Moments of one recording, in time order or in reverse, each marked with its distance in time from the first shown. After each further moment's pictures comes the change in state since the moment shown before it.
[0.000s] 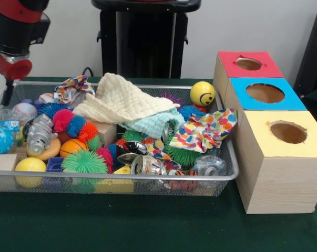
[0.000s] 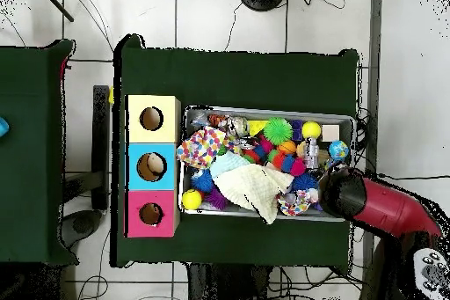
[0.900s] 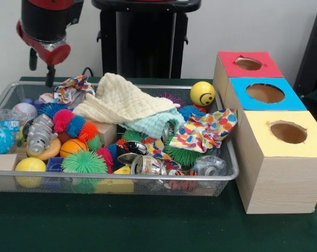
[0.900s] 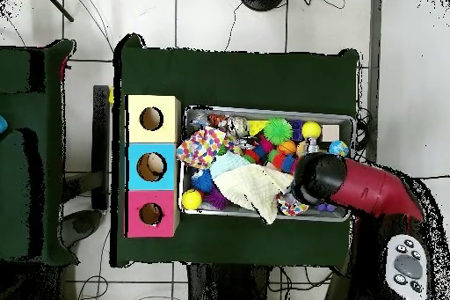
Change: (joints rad) arm 0.124 -0.045 0.000 -0.026 0.068 0.397 0.000
